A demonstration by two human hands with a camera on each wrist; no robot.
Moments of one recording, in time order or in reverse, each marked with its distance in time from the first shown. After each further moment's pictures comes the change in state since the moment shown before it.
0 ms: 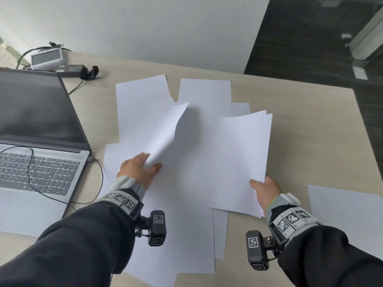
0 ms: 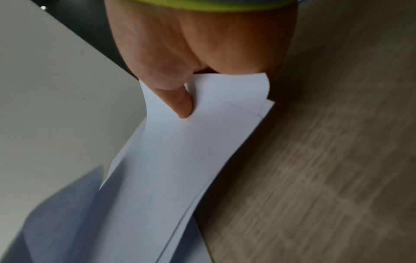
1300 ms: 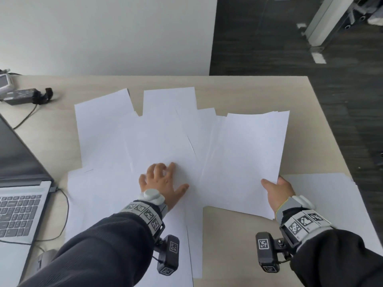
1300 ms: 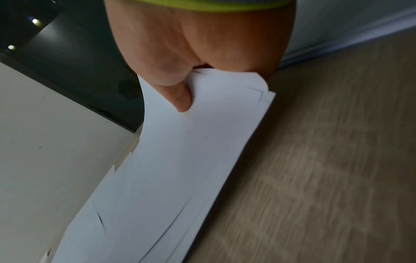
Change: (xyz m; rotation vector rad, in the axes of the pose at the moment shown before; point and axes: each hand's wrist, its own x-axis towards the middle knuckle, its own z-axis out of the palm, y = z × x) left_hand -0.032 0.109 0.072 0.365 -0.019 0.412; right_hand 0.012 0.027 -0.090 0.014 0.218 0.061
